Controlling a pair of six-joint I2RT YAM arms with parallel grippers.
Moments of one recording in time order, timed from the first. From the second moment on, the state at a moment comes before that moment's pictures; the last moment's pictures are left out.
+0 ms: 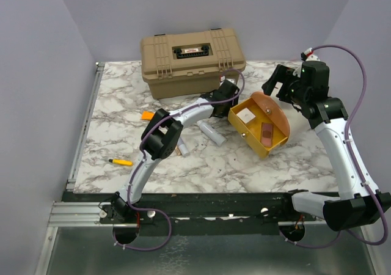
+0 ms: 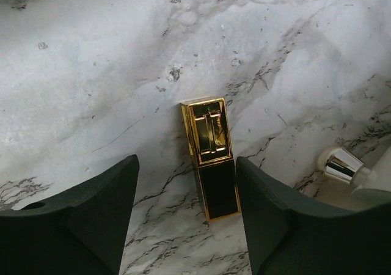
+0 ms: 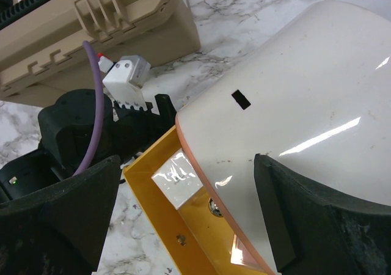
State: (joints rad) left arm -0.75 2.38 1.95 -0.38 -0.11 -0.50; right arm 0.16 1.21 1.36 -0.64 0.03 0.41
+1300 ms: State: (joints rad) left arm -0.65 2.06 1.50 -0.33 -0.41 -0.36; right arm 0.16 1.21 1.36 -0.64 -0.01 0.41
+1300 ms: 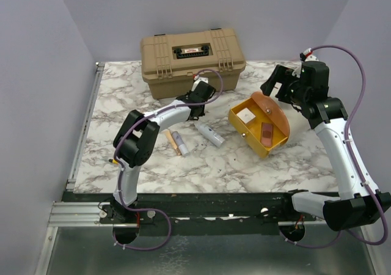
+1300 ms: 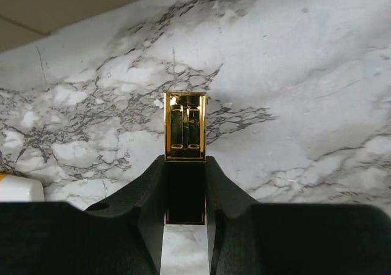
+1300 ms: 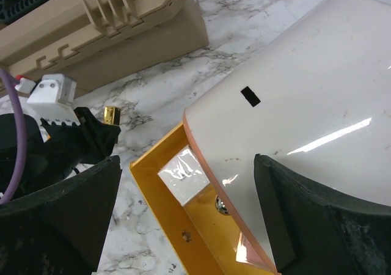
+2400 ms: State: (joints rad) left arm -0.67 1.57 1.32 -0.23 -0.21 -0.28; right arm 0.16 1.21 1.36 -0.63 -0.06 0.42
